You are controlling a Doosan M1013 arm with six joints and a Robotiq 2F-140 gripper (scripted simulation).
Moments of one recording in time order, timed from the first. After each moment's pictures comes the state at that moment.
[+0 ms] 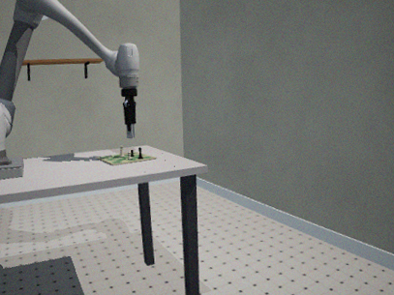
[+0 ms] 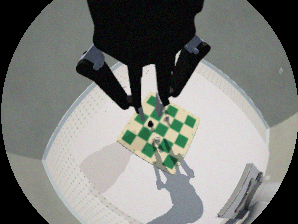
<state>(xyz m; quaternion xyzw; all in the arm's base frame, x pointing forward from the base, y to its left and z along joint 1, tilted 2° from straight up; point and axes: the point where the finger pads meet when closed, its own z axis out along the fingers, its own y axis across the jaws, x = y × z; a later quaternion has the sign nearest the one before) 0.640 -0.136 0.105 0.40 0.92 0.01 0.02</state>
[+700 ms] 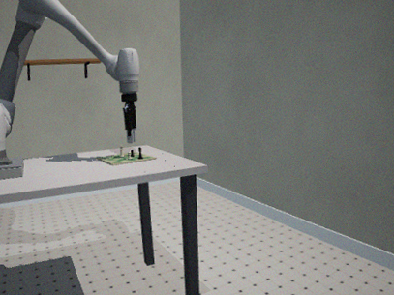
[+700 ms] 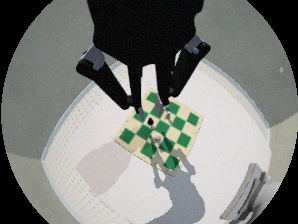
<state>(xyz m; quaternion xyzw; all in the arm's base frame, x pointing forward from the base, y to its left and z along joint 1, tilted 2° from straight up) 0.641 -0.135 0.082 0.40 0.92 0.01 0.02</state>
